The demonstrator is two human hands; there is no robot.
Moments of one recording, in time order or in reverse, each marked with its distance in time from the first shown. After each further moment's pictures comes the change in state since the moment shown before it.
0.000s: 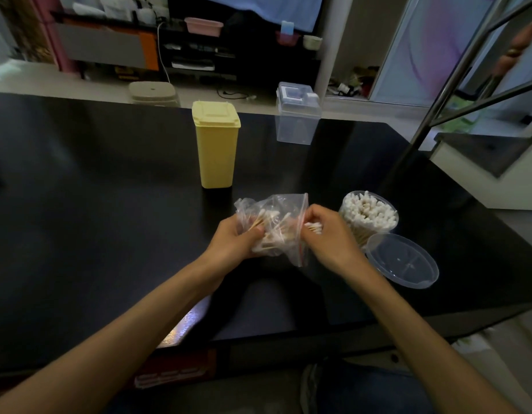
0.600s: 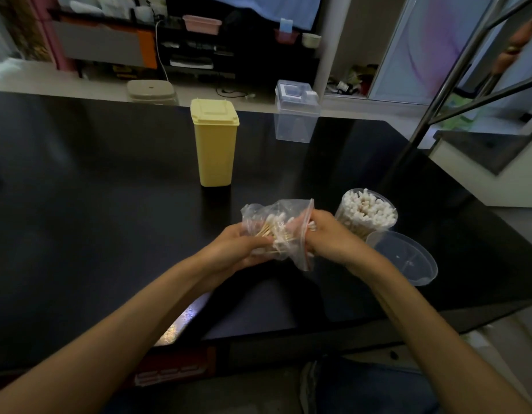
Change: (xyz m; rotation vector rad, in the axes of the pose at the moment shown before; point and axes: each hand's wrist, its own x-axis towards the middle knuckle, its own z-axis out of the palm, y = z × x) left_hand 0.003 0.000 0.001 -0.170 -0.117 -0.281; right_hand 0.003 -0.010 -0.009 0.059 -0.312 0.100
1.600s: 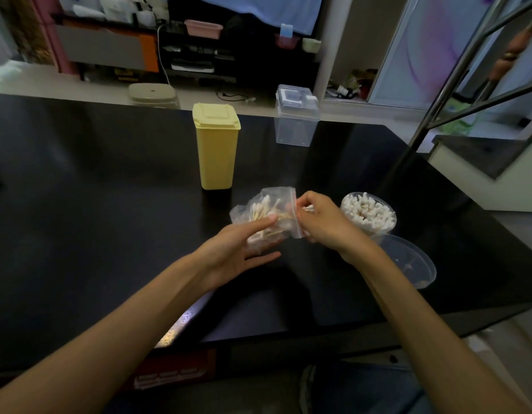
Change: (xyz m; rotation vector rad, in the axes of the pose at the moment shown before) left_hand 0.000 0.007 -0.006 -0.166 -0.100 -0.030; right_hand 0.010 -0.022 -0.003 -0.034 0.149 0.068
